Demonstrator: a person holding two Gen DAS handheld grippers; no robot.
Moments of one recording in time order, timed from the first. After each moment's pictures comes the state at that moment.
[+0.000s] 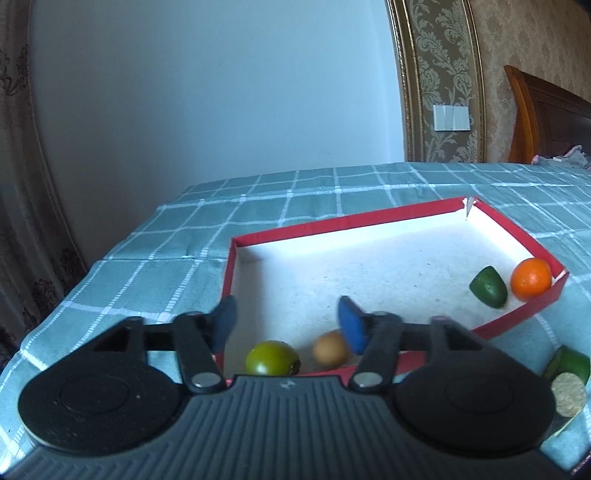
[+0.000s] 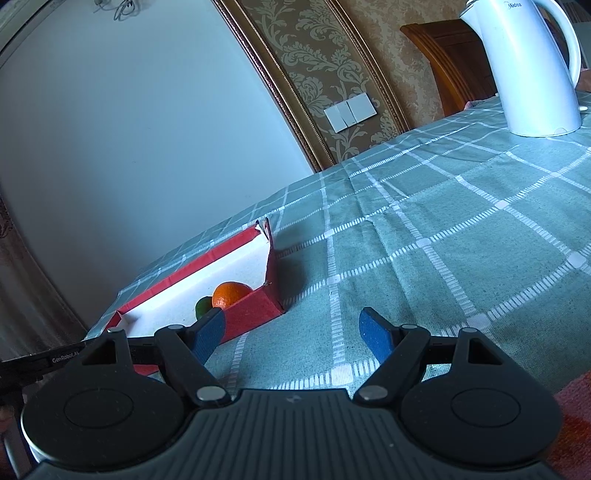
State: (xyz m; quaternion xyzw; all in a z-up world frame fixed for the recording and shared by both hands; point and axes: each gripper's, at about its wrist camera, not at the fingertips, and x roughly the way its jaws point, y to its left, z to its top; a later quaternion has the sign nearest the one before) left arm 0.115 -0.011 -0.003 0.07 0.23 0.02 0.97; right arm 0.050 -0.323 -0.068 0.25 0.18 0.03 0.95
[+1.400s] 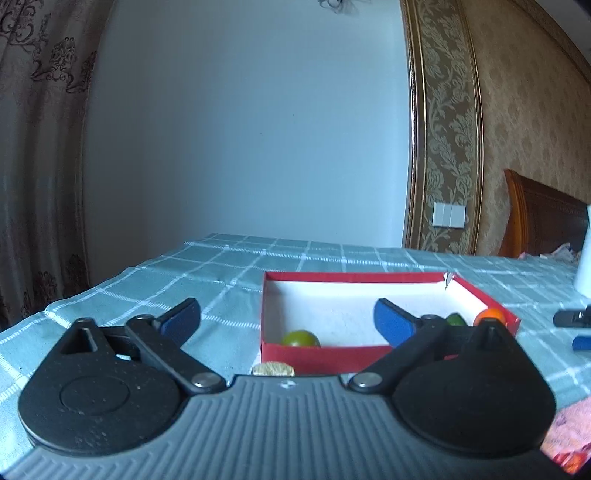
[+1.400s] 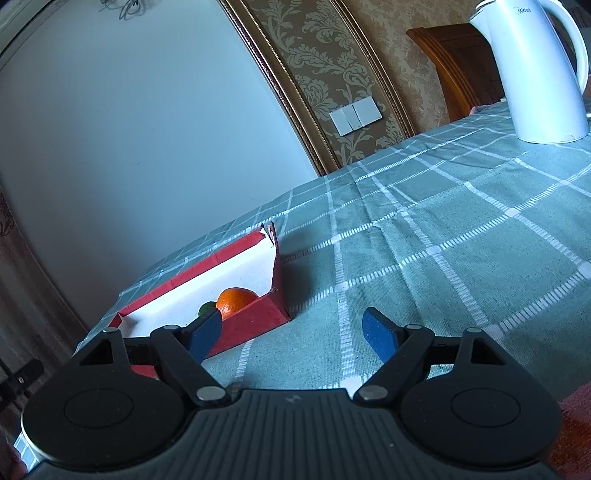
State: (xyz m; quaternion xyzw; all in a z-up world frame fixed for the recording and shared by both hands) left arm 0.011 0.027 -0.012 -0.02 0.09 0.02 1.00; right arm 0.059 -0.320 -0.066 0.24 0.17 0.04 0.95
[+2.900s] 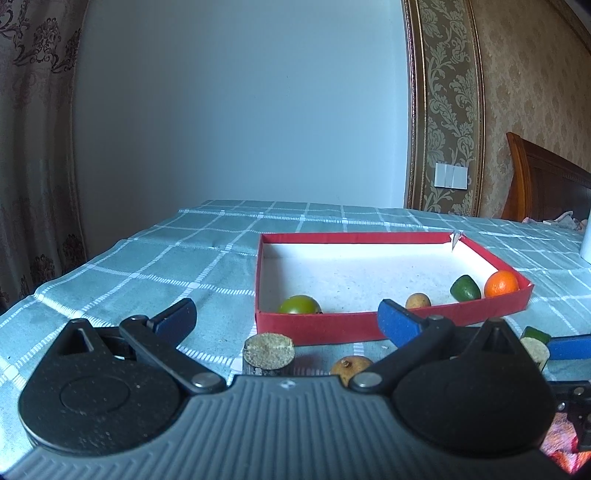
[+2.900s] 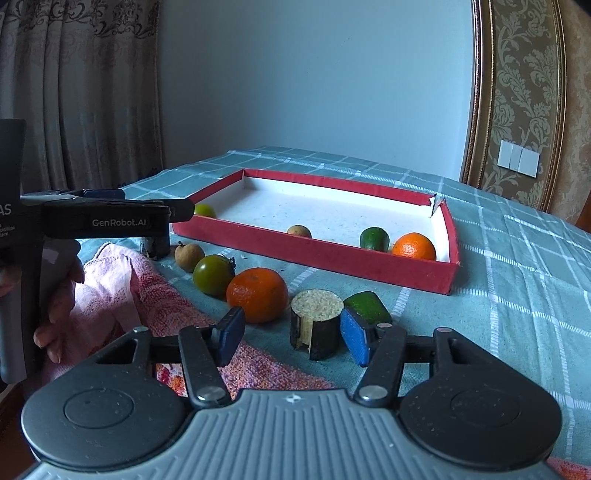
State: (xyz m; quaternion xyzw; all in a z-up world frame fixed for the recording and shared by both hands) left arm 0.034 0.028 -0.023 -0.01 0.15 0.01 0.99; right arm 0.030 -0.193 -0.052 -0.07 0.23 0.20 0.95
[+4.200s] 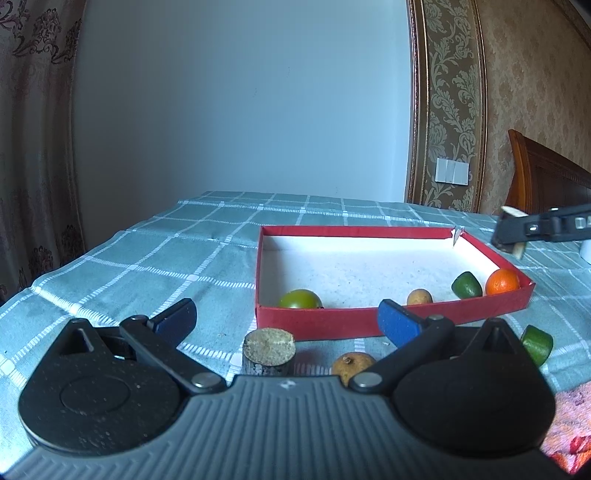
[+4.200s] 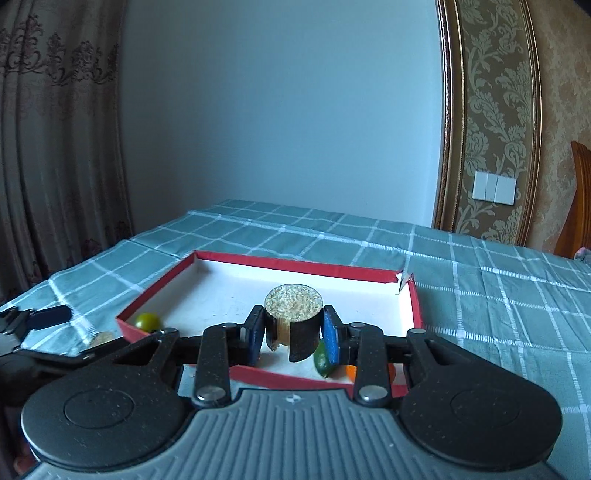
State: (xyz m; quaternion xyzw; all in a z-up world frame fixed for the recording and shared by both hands) left arm 0.038 0.028 -0.023 -0.02 0.17 0.01 0.99; right arm 0.107 -0.201 0.010 -0.03 0.19 0.16 0.97
